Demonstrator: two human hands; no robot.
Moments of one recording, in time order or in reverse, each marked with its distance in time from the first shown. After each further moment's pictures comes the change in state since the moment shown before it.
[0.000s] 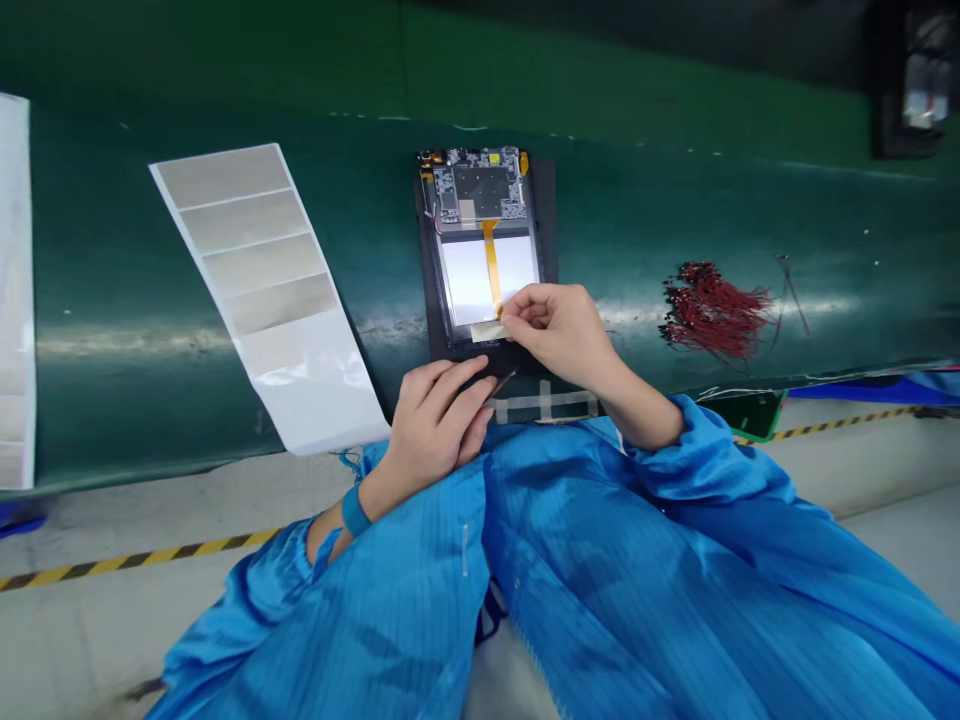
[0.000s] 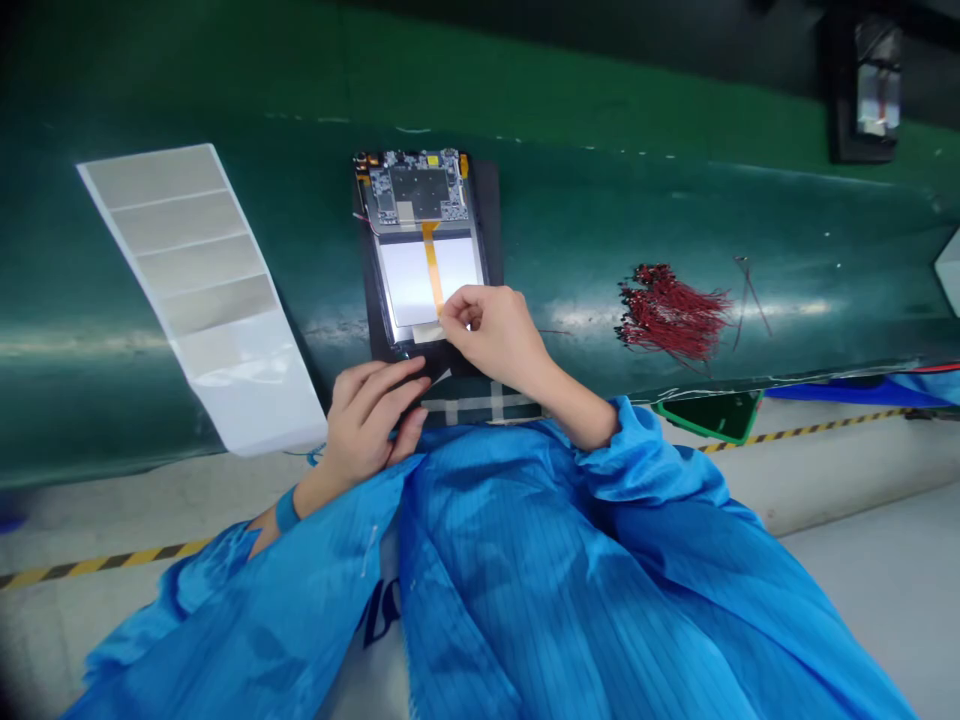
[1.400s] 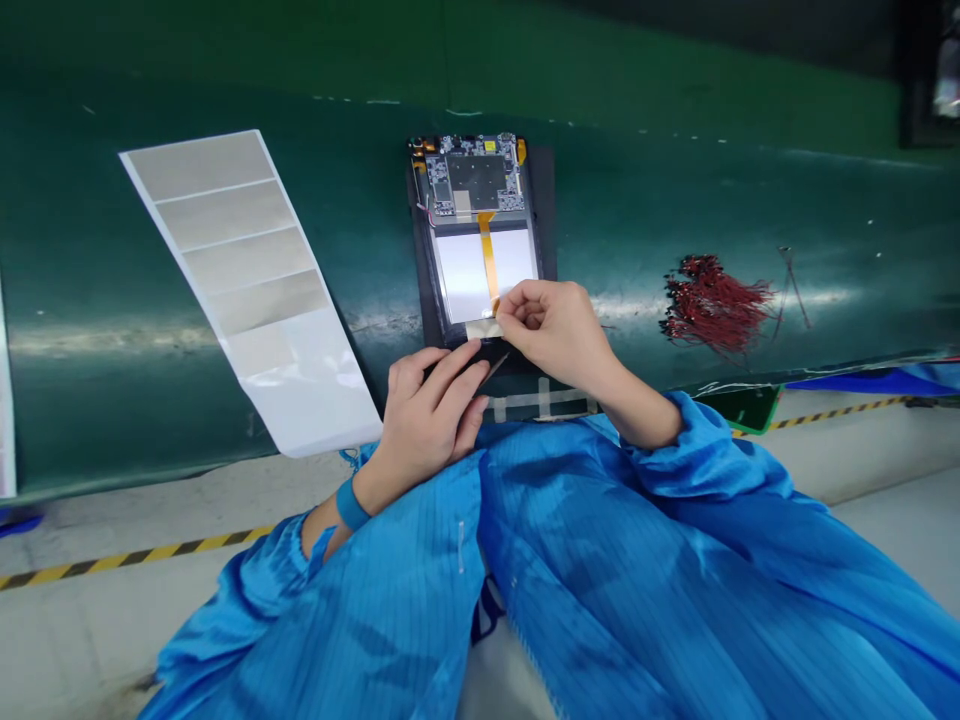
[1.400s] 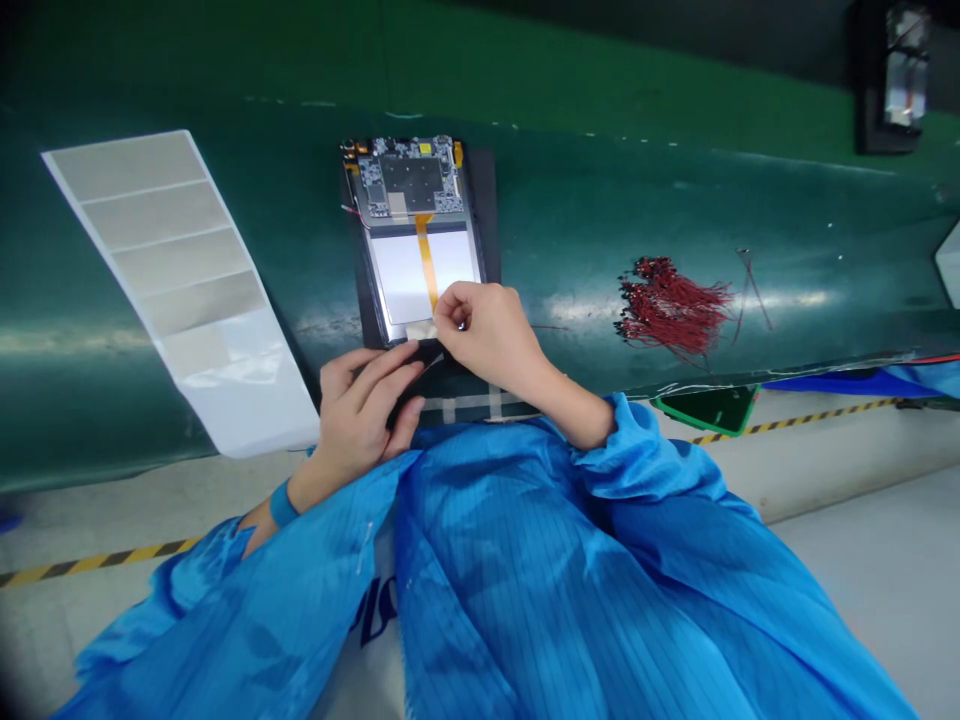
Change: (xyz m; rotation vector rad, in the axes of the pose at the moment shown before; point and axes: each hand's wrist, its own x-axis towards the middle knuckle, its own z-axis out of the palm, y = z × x) left_hand 0.004 -0.007 -0.001 0.053 -0.066 -0.043; right_hand -0.002 -0.005 0.002 -0.106 0.007 -0.049
